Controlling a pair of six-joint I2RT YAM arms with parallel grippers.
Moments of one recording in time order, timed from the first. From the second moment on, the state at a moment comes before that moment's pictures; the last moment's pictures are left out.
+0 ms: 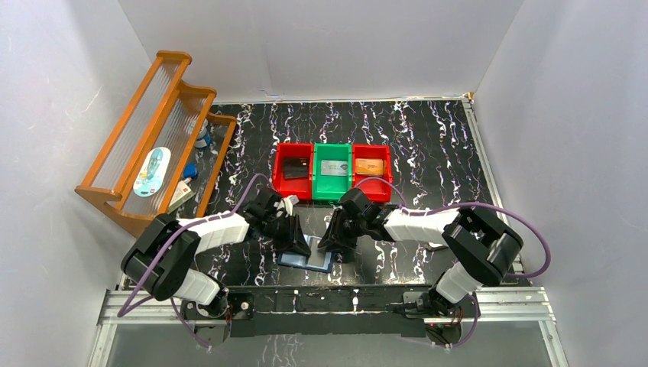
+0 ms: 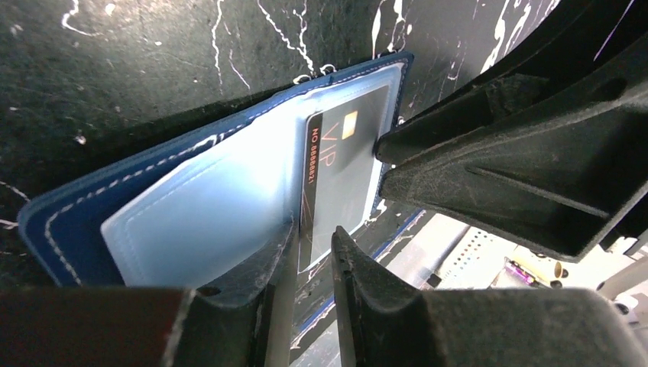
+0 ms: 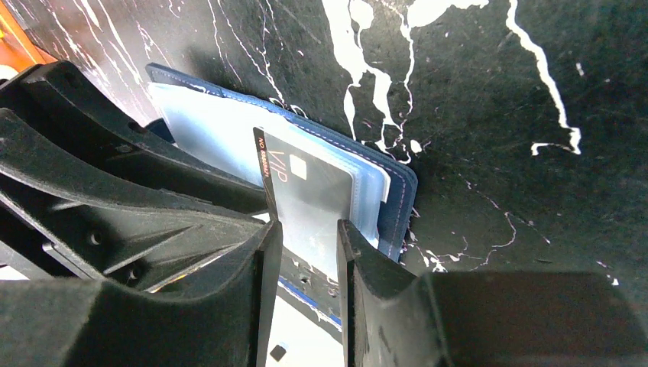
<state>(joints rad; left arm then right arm) -0.60 1.44 0.53 -0.14 0.61 -0.73 0.90 1.55 0.68 -0.07 -0.30 1.20</state>
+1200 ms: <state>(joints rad) -0.60 1.48 0.36 0.23 0.64 -1.06 0.90 1.53 0.67 -0.05 -0.29 1.21</state>
